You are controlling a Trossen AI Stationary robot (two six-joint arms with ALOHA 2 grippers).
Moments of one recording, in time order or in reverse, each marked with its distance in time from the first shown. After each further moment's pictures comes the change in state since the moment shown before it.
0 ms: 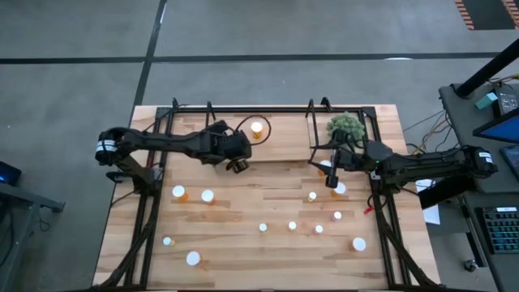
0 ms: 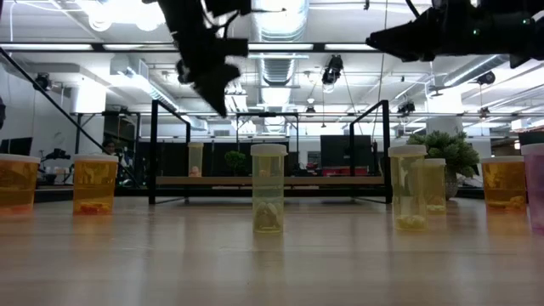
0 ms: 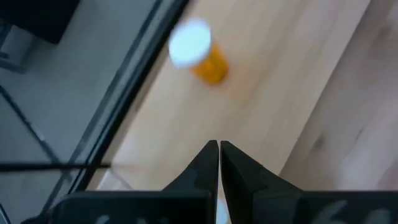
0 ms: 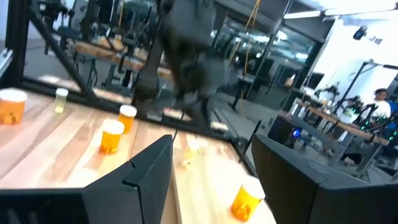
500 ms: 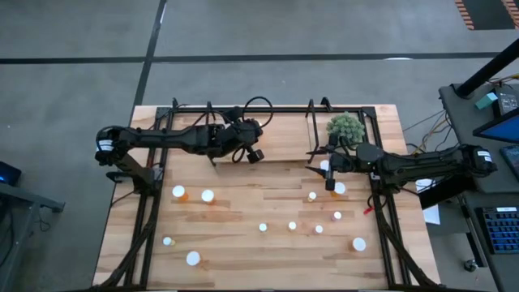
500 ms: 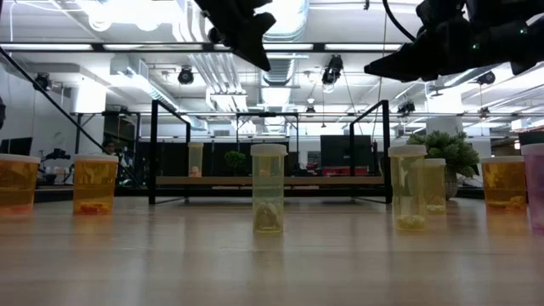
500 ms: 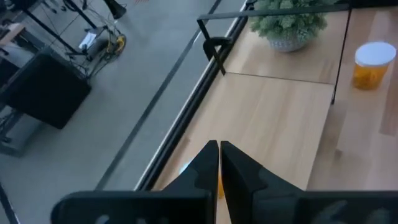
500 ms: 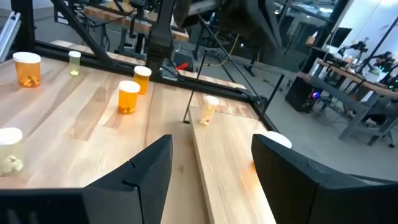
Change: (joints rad) left arm -0.001 -0.003 0.127 0.299 -0.004 0.274; right arm 0.000 0.040 0.000 -0.121 -0.002 0.075
